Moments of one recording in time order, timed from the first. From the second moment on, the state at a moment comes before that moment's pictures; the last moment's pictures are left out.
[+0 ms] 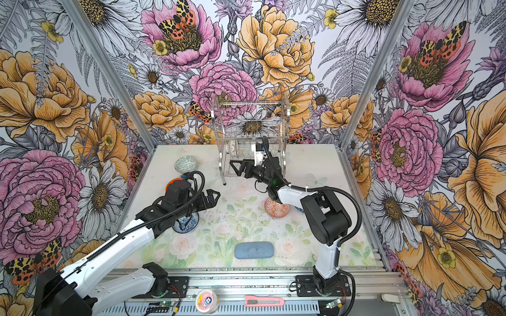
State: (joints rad) left arm -0.52 1.04 0.78 -0.41 0.00 -0.69; right arm 0.51 1.84 1.07 0.68 -0.46 0.64
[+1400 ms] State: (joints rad) left arm -0.35 1.15 0.63 -0.48 -0.03 -0.70; right arm 0.68 1.45 0.95 -0.03 0.15 0.27
